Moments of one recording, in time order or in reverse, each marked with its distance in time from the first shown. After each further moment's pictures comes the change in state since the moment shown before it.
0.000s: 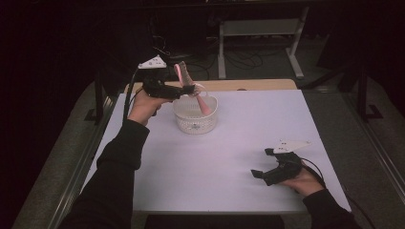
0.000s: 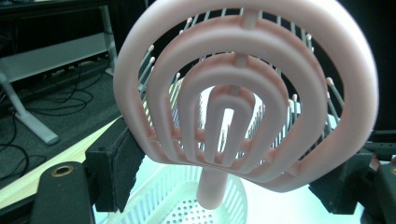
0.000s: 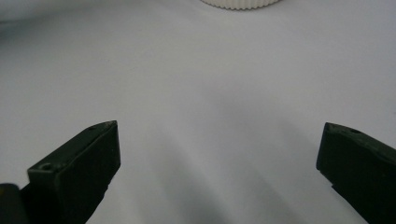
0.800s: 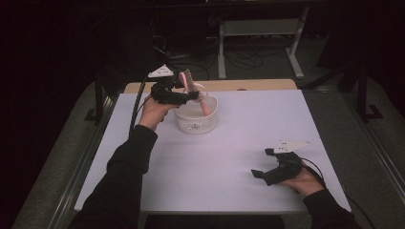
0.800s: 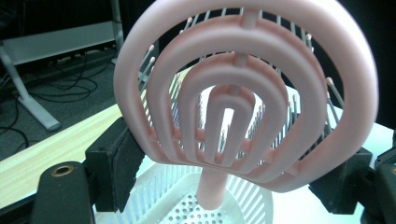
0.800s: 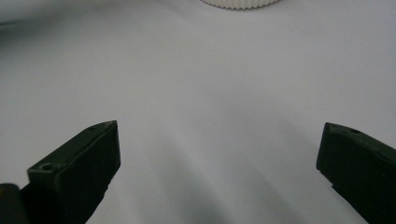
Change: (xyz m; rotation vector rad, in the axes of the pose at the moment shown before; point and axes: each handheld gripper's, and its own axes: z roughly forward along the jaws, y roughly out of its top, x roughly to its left) left arm 0.008 -0.031 0.029 0.002 0.031 -0.051; right arm -0.001 -0.001 0.000 -0.001 0.003 0.001
